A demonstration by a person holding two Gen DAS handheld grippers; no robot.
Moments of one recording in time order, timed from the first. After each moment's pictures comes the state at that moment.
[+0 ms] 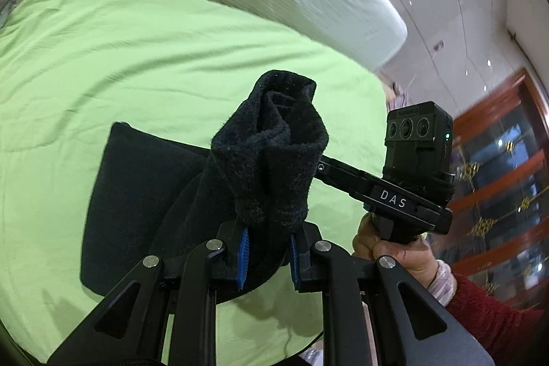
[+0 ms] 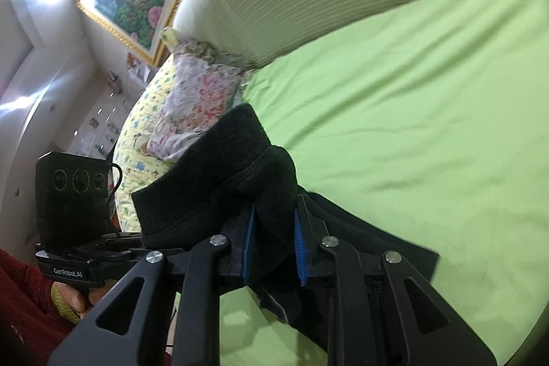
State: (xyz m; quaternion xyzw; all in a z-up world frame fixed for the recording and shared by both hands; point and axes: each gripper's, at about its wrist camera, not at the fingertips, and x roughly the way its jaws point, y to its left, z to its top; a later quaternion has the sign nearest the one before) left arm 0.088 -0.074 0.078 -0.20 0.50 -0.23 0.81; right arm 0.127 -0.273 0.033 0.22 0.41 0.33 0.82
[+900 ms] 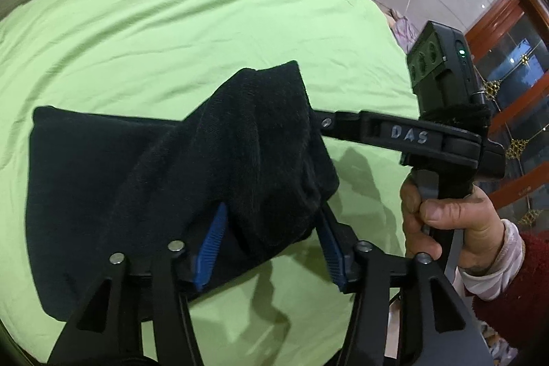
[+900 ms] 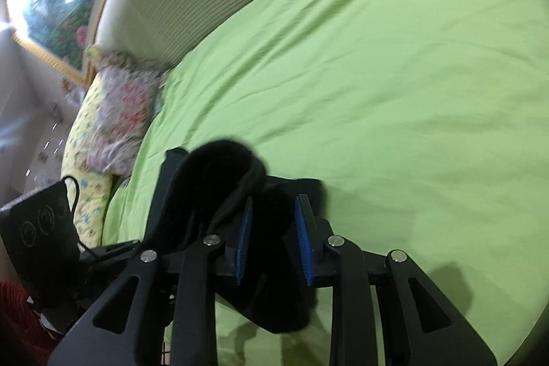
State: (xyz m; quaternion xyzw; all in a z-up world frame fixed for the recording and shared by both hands) left arm 0.097 -0.157 0.022 -0.06 0.54 -0.26 0.80; right arm 0.102 -0.337 -0.010 0.25 0.46 0.18 0.84
